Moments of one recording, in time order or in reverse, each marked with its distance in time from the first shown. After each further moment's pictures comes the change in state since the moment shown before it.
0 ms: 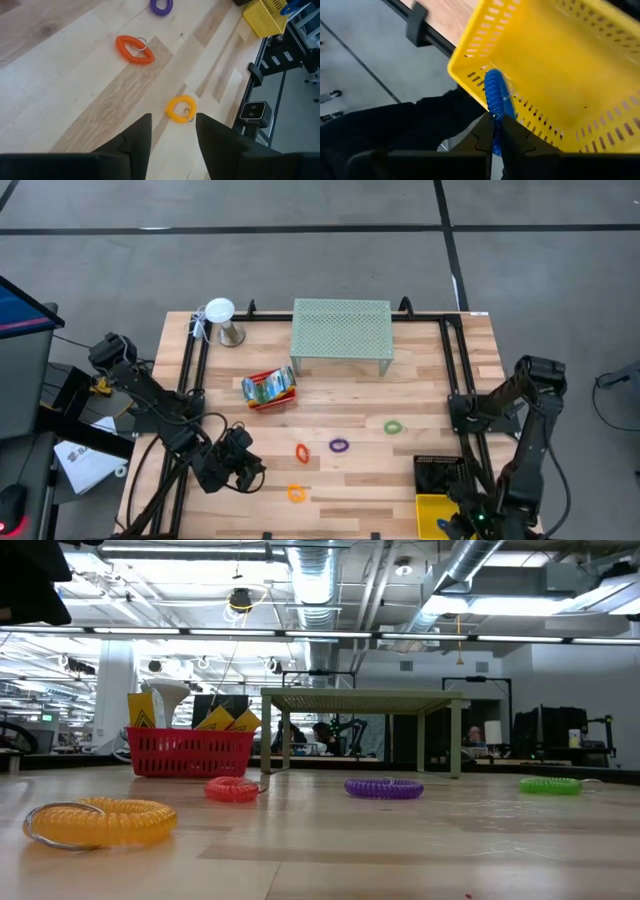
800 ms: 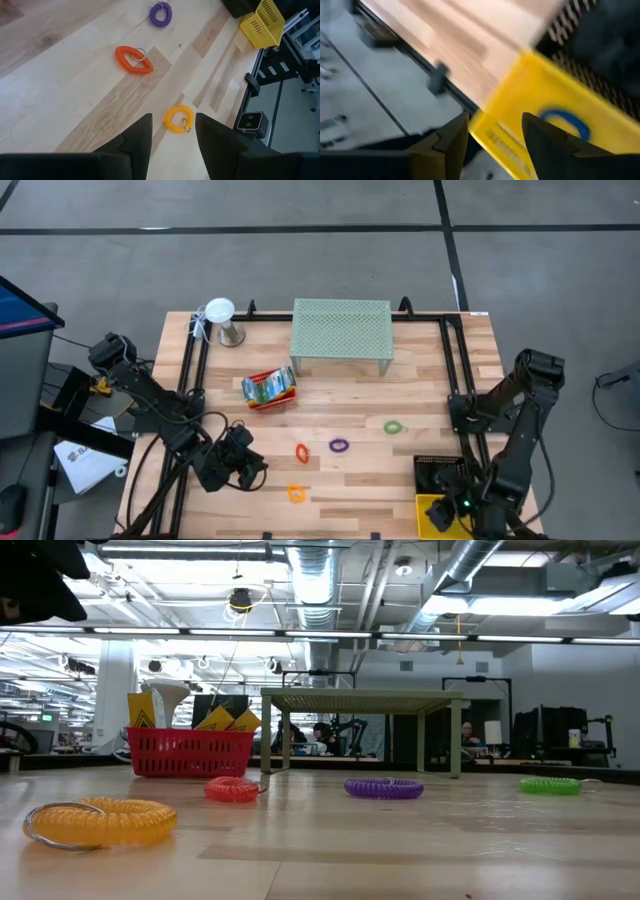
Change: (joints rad) left arm 0.013 0.000 0.000 0.019 -0.035 -0.001; right arm -0.121 -0.061 0.000 -0.097 0.110 -0.104
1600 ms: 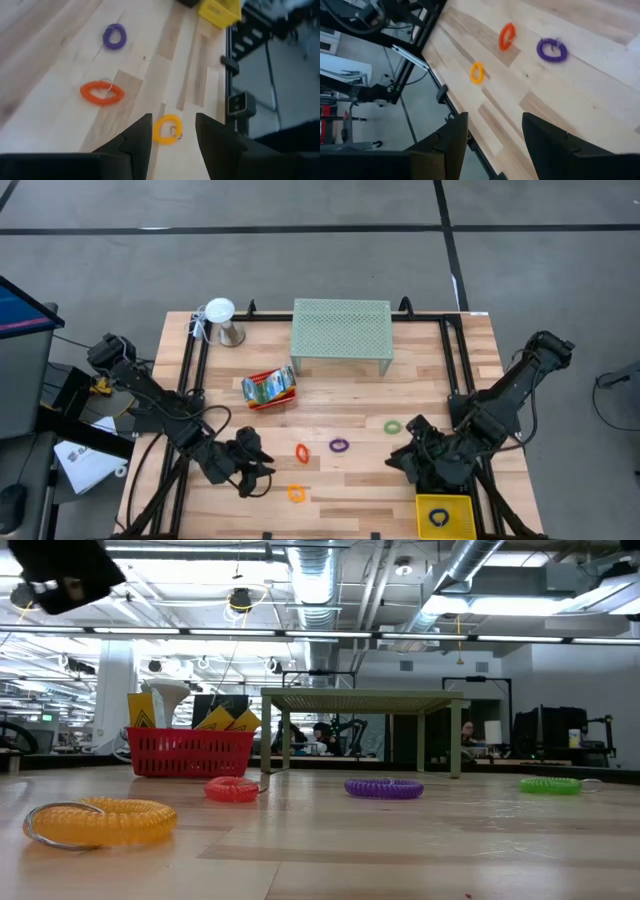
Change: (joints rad) left arm 0.061 0.000 0.000 0.172 0.085 0.461; right arm -0.408 -0.262 0.000 0.102 0.121 -0.624
